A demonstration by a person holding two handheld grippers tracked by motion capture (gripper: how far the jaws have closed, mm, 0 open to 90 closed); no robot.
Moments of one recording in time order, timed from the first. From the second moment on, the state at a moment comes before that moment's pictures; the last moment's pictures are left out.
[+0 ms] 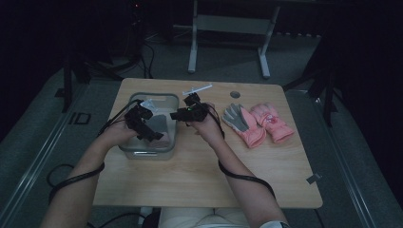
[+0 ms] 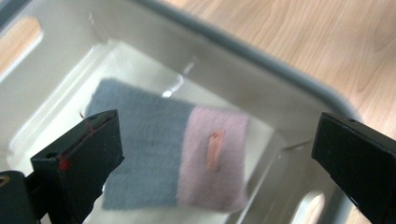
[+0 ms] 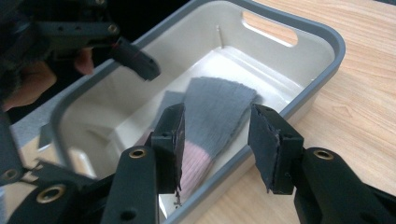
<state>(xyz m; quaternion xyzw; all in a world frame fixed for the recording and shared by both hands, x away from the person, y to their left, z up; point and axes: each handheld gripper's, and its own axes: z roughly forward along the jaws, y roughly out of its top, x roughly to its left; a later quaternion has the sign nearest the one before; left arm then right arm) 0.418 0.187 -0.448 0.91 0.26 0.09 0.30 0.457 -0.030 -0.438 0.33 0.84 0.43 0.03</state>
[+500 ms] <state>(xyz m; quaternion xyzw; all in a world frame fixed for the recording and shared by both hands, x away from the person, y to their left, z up) 0.388 0.122 -0.436 0.89 0.22 0.10 0.38 0.442 -0.101 -0.425 0.30 0.85 0.42 0.09</state>
